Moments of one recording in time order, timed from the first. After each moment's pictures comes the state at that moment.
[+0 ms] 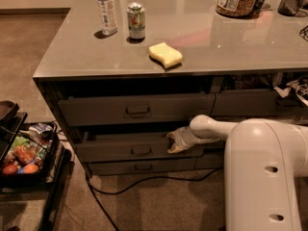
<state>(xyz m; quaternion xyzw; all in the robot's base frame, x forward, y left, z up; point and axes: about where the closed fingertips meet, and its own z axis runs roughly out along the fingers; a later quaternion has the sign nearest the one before) 0.697 -0.096 0.398 -0.74 0.60 0.02 0.29</state>
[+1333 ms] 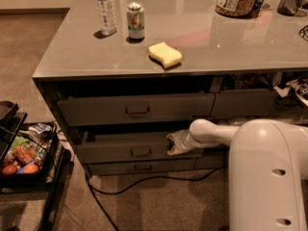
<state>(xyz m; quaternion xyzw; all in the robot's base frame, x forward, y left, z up) 0.686 -0.094 0.393 -0.74 0.59 0.01 0.30</state>
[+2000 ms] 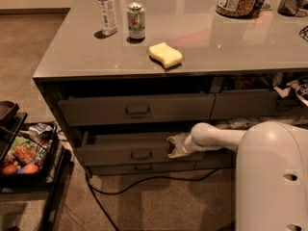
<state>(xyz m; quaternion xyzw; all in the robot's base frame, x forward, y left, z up) 0.673 -0.098 0.393 -0.75 0.58 0.00 0.31</state>
